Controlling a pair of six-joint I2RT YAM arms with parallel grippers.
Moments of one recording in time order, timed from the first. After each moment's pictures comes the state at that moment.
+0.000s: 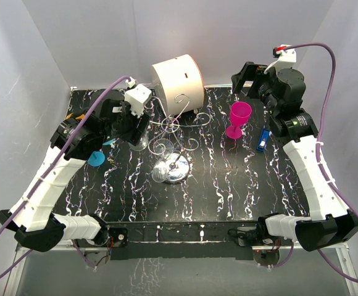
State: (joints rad) left arm -0.66 1.25 1.71 -1.08 -0.12 0.11; right arm 0.22 1.23 1.48 -0.32 0.05 0.24
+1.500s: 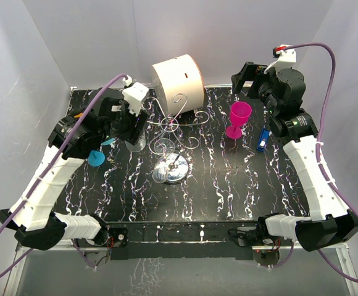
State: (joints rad) left arm -0.67 1.27 1.76 -1.14 -0.16 0.07; right arm 0.22 1.23 1.47 -0.32 0.04 0.24
